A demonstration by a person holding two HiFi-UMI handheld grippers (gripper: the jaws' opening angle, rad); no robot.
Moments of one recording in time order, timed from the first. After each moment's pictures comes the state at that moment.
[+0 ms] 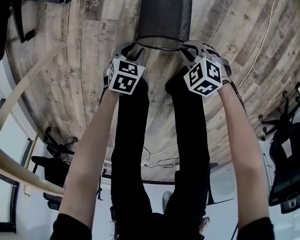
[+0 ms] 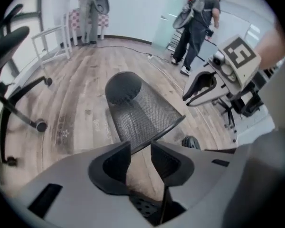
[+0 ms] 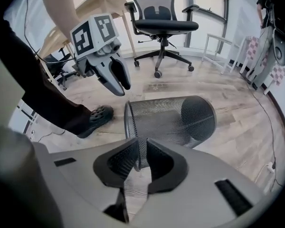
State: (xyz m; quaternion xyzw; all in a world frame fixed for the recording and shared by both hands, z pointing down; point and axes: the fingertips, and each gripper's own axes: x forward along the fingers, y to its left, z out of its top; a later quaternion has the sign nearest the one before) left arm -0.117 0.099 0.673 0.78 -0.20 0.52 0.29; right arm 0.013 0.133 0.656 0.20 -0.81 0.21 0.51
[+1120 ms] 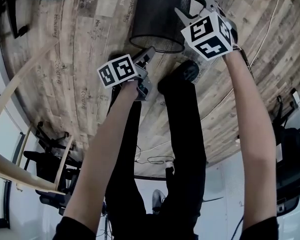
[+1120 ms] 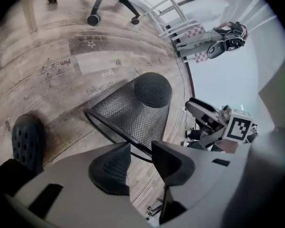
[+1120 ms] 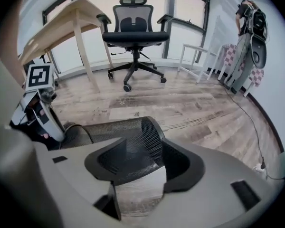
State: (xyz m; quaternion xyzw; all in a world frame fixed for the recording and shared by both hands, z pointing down) left arm -0.062 0.117 0.684 0.55 -0.35 0.18 0.74; right arm 0.053 -0.036 0.647 0.30 -0.81 0.17 0.47
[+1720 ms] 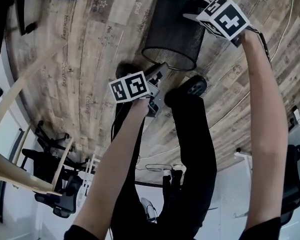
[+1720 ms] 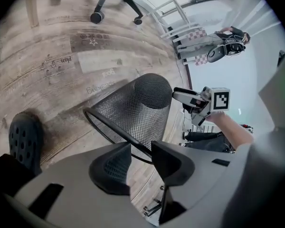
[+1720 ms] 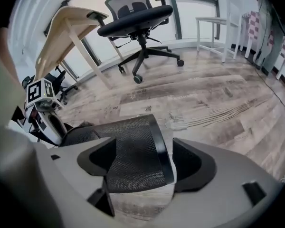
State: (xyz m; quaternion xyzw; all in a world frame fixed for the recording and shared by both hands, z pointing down) left arm -0.062 0.115 0.681 0.54 -0.35 0.16 0.75; right arm 0.035 -0.081 0.698 0.16 -0.81 0.28 0.49
